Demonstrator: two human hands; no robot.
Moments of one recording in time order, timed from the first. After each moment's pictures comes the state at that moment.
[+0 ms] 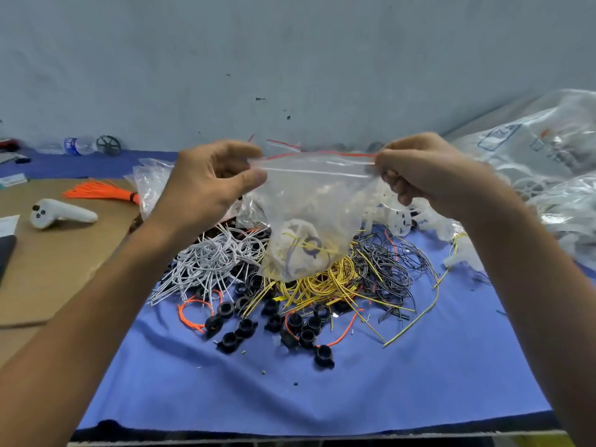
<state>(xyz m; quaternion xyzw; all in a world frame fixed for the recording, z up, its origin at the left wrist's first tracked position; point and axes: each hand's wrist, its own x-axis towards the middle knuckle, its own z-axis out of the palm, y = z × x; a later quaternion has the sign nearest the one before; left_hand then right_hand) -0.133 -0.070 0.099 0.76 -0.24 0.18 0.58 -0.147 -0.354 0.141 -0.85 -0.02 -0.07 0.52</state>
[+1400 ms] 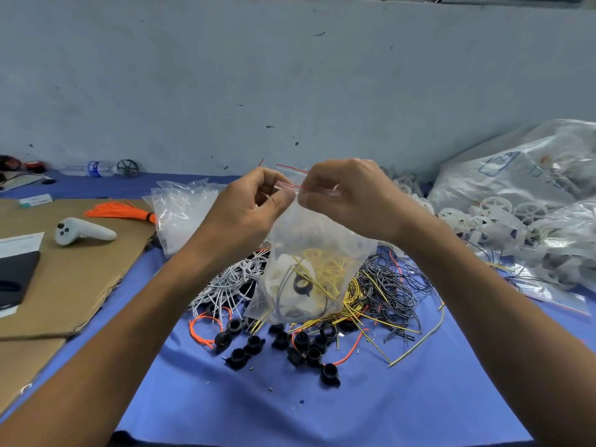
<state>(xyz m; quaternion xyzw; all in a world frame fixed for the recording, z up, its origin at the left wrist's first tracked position) -0.154 -0.091 0.104 0.80 -0.26 0.20 0.50 -0.165 -0.288 0.148 -0.90 -0.30 -0.22 0.24</state>
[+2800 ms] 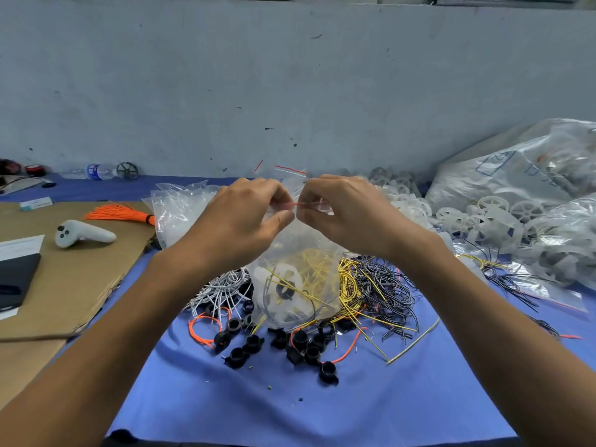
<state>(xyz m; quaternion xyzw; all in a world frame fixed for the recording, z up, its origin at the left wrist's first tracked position) -0.172 -0.090 0.117 0.91 -0.26 0.22 0.24 -0.170 -0.288 0.132 -0.92 -0.28 -0.22 0.16</state>
